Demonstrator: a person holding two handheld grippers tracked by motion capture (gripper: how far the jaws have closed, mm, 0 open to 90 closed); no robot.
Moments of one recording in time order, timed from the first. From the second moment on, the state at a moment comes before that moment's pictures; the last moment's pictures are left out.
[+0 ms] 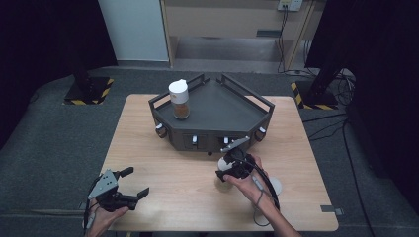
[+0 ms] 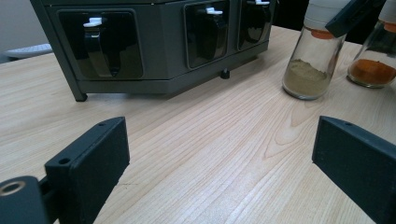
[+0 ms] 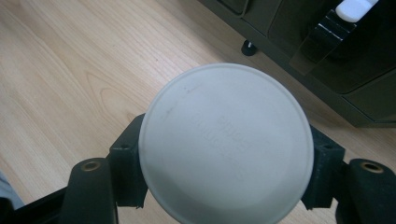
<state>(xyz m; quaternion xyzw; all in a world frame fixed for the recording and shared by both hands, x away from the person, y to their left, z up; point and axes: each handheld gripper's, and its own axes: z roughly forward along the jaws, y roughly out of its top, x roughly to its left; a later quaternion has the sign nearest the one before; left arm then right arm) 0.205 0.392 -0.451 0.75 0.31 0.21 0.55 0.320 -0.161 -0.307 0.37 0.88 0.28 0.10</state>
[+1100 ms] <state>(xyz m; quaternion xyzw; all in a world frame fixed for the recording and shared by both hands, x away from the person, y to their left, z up) 0.207 0.392 -0.451 0.75 0.31 0.21 0.55 0.323 -0.169 -0.252 0.35 0.88 0.31 0.10</state>
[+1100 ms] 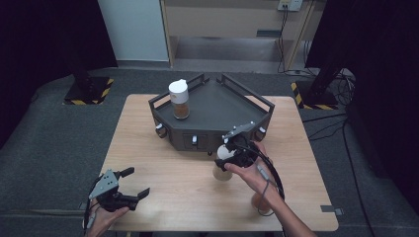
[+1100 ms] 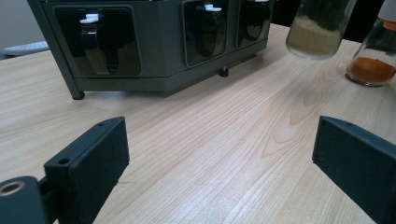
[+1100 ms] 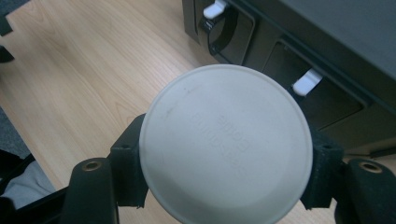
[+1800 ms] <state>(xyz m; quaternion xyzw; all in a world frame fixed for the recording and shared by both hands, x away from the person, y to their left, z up) 0.208 0.391 -0.452 0.75 0.31 0.20 0.55 0.355 -0.158 -0.183 0.34 0.88 0.32 0.11</state>
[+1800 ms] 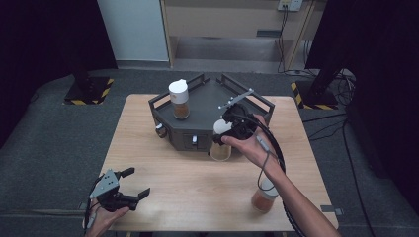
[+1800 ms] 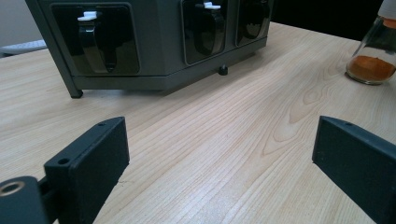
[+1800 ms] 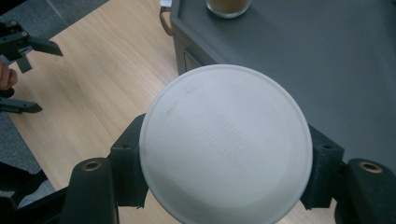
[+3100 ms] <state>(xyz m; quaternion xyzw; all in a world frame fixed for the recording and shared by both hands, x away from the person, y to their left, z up) 0.209 0.392 -0.452 0.75 0.31 0.20 0.55 0.441 -0.110 -0.142 0.38 0.86 0.30 0.14</state>
